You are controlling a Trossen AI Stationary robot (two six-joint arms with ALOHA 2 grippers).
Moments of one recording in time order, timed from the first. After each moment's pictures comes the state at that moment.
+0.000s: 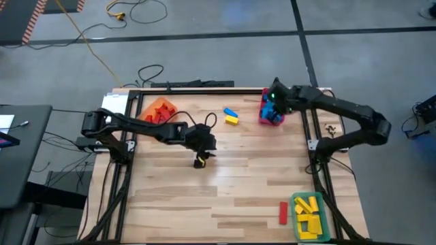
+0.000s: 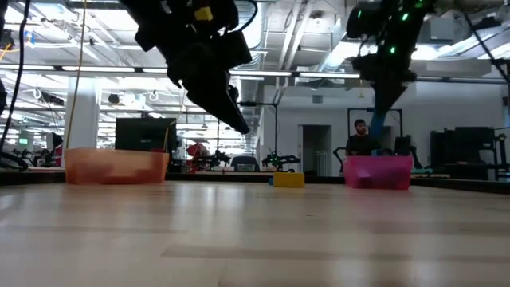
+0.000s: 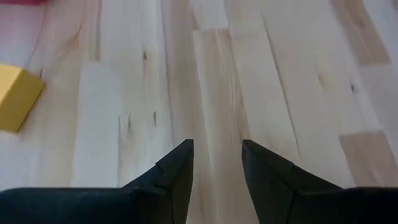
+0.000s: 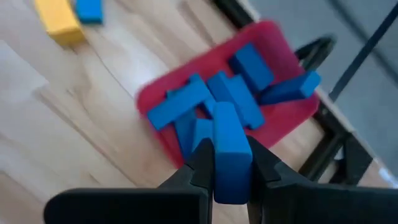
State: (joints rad) left arm 0.05 1.62 1.04 -0.21 0.07 0.17; right arm -0.49 1.25 1.07 -0.99 0.38 0.19
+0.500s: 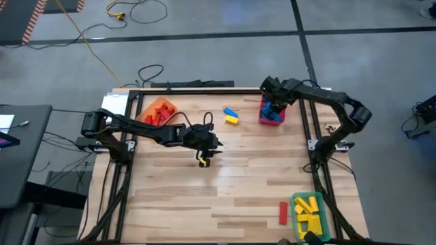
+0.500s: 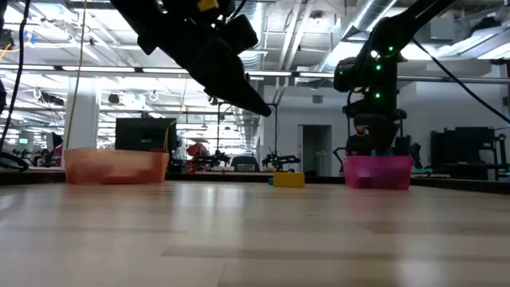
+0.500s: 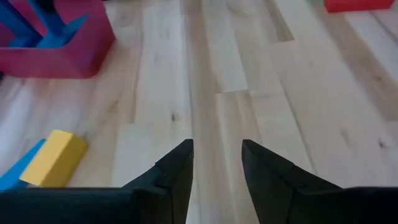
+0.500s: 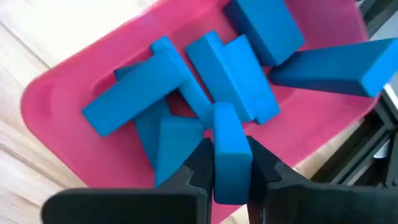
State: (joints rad) left arm 0.03 1.62 0.98 0.08 -0.01 0.19; right arm -0.74 1.55 1.07 -0.91 0.24 0.03
